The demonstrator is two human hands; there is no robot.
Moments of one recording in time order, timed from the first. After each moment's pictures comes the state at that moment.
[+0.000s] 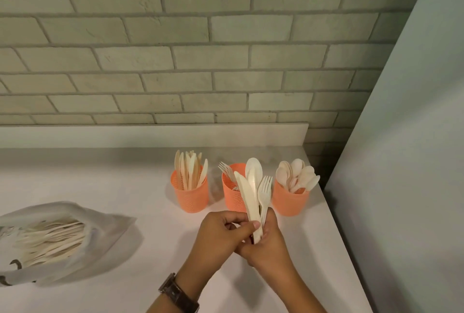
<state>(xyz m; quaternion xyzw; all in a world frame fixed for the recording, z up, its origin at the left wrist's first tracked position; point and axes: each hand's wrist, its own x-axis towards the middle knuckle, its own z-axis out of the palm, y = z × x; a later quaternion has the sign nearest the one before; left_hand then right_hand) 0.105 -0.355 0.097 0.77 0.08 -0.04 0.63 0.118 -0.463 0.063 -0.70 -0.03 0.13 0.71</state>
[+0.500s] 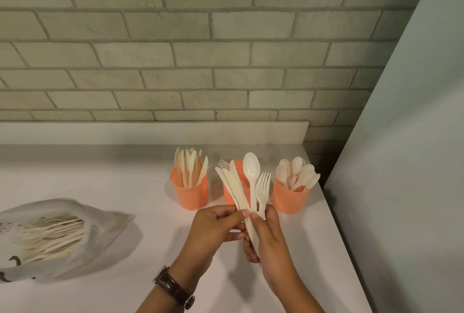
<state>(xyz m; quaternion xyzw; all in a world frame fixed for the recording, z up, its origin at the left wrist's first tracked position) 0.108 -0.349 0.101 0.65 0.15 -0.05 0.74 0.114 -0.465 0.070 -0.63 -0.01 0.14 0.76</state>
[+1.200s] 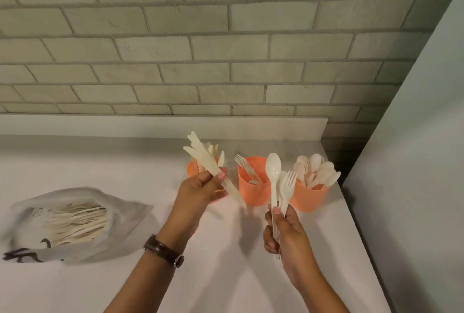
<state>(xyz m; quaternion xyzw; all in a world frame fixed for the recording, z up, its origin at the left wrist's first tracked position) 0.133 -0.296 0.109 0.64 0.16 0.06 0.75 0.124 -0.469 0.055 -0.60 0.04 0.15 0.78</state>
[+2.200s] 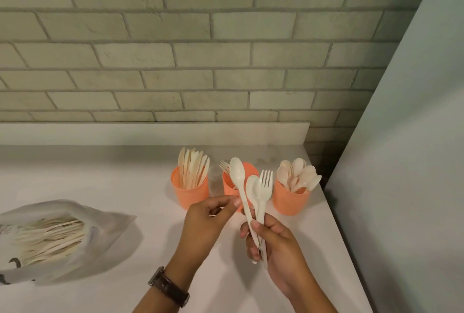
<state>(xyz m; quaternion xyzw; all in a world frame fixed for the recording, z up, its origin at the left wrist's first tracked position) 0.114 -0.337 0.101 0.75 0.11 0.06 0.64 0.118 -0.480 0.068 -0.54 -0.05 0.21 0.82</state>
